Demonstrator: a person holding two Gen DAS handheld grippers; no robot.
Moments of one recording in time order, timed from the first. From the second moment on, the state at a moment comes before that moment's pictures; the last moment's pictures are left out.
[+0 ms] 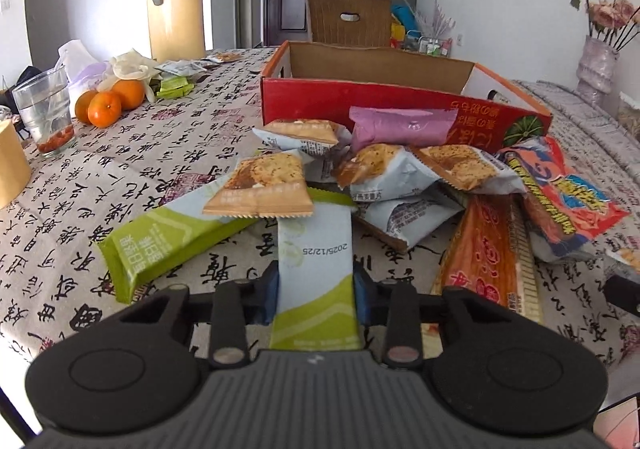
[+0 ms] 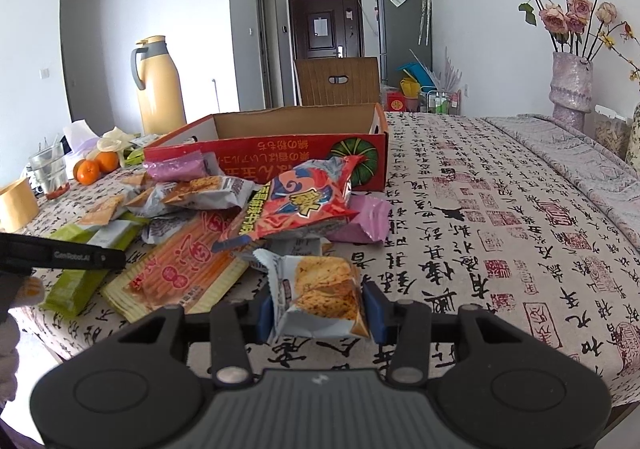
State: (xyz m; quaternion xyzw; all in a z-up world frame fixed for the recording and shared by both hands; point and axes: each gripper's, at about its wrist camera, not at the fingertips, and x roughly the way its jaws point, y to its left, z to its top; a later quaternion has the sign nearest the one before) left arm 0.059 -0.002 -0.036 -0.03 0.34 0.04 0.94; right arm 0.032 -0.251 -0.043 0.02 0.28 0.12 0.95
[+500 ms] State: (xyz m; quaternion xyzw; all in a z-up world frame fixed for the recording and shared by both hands) left arm 0.032 0.006 -0.011 -0.05 0.30 0.02 0.95; right arm 0.025 -0.245 -0.036 0.01 0.27 0.12 0.96
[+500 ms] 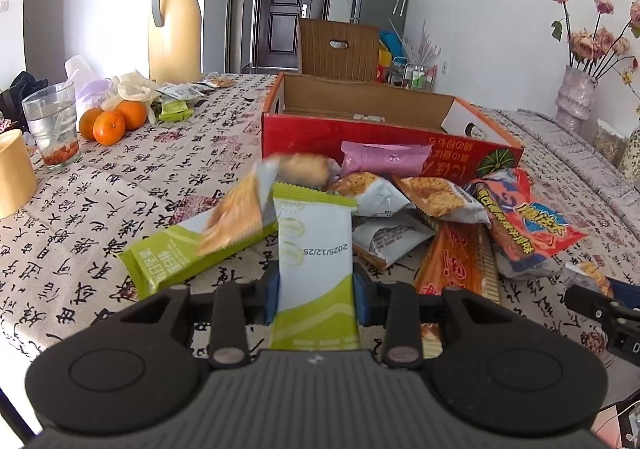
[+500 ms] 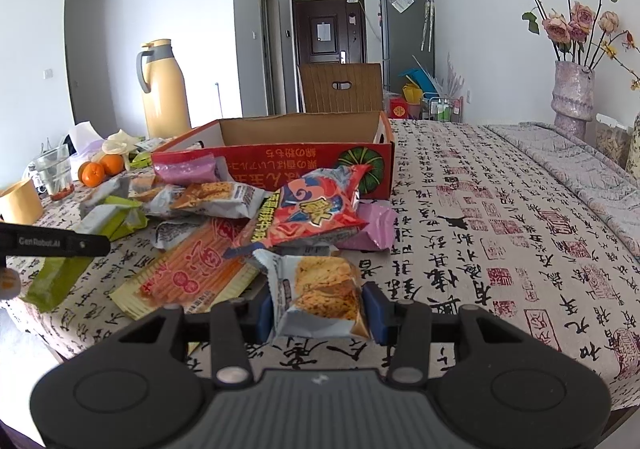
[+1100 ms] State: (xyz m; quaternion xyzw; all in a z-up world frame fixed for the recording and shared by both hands) left arm 0.032 0.008 0.019 -0.05 0.27 0.01 0.96; right arm 0.025 -0.243 -0.005 0.01 0.22 0.11 0.97
